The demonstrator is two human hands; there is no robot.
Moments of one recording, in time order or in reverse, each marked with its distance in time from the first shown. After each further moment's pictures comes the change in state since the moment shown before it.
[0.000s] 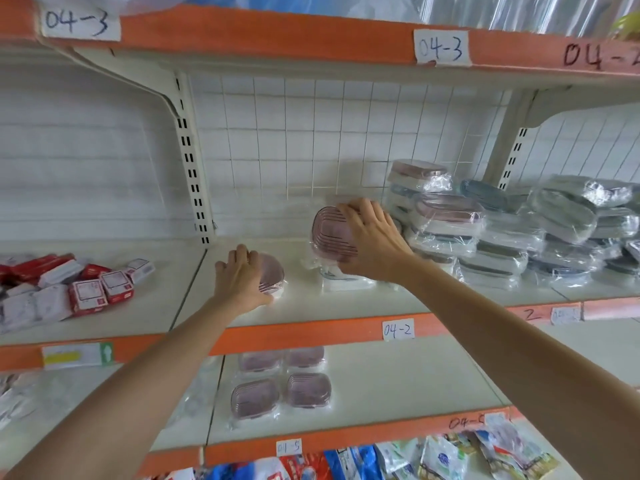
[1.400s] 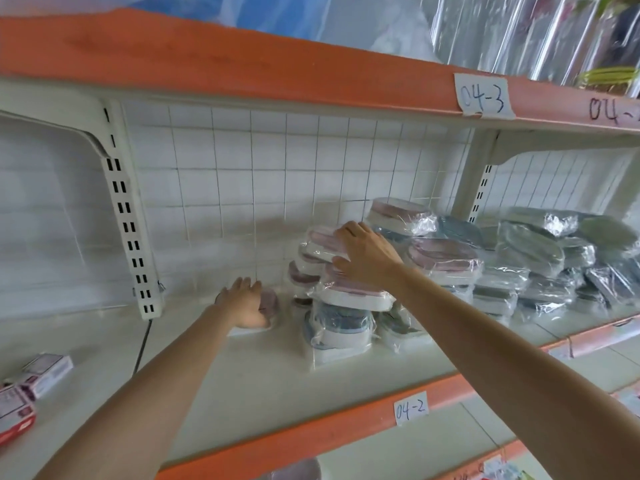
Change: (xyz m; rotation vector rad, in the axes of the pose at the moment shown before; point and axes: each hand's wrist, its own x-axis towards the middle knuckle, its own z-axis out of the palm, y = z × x) left_hand 0.152 0.010 0.033 -0.080 -0.386 0.233; right_hand 0.097 0.052 0.021 -0.139 -0.122 0.212
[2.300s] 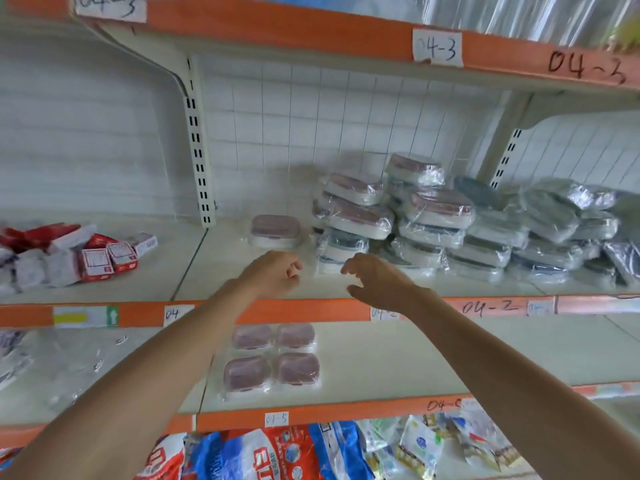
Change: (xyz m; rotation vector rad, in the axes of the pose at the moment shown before) left_hand -0.186 0.081 0.011 -0.401 0.205 0.079; right_hand -0.171 -0.023 0.004 0.221 -0.299 -0.173
